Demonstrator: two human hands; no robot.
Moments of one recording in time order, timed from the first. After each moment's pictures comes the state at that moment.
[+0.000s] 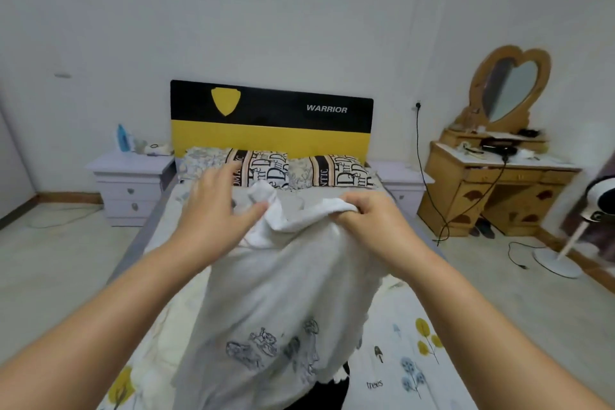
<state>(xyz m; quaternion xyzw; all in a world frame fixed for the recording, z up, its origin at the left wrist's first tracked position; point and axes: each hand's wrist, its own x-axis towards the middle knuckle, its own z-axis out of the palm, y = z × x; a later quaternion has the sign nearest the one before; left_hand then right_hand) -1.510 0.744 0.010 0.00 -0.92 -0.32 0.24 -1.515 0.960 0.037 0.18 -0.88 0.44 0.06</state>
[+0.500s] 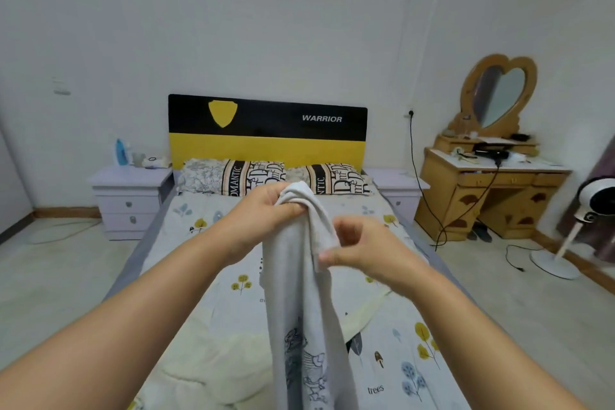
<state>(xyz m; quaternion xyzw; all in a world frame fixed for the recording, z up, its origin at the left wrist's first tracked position) -1.507 0.788 0.035 -0.18 -0.75 -0.63 0.03 -1.498 0.973 0.024 0.20 -0.83 0.52 -0.08</state>
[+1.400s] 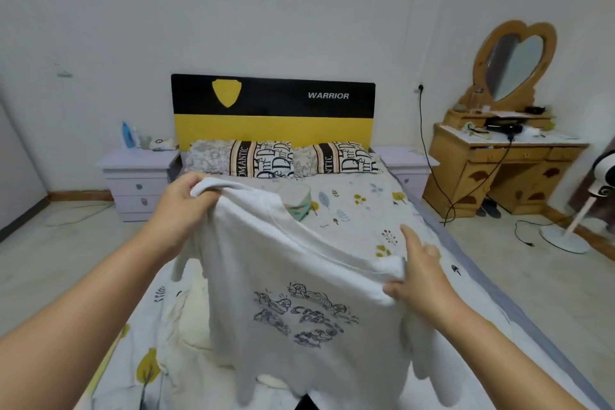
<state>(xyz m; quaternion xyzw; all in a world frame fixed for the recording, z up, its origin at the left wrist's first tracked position) -1.510 0.686 -0.015 0.06 -0.82 -0.53 0.21 -1.493 1.014 -0.064 -0.03 -0.95 0.32 -0.03</state>
